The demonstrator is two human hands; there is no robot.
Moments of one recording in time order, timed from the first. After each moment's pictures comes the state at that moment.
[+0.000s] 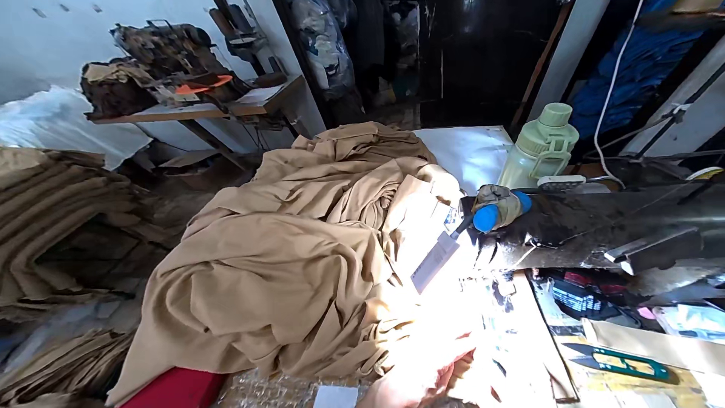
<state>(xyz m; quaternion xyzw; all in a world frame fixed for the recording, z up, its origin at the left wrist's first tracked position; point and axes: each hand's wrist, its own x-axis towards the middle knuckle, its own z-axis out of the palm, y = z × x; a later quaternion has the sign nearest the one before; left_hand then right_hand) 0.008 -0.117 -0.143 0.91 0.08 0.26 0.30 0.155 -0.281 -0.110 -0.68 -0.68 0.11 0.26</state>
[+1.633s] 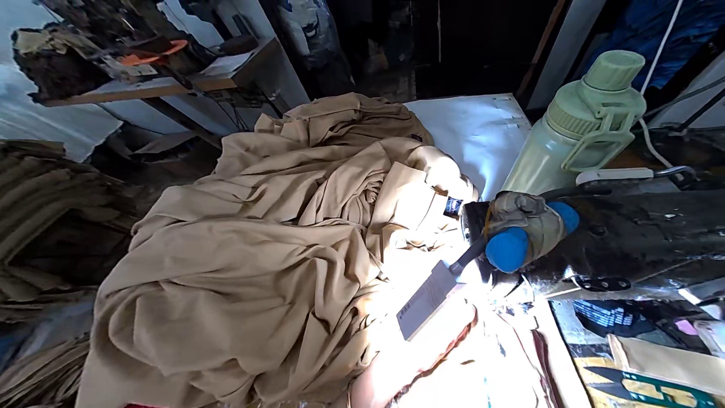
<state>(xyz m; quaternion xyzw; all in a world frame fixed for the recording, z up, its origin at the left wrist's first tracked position) 0.059 -0.074 -0.103 0.89 0.22 0.12 0.38 0.177 -0.219 -0.129 -0.72 -0.55 0.12 0.40</state>
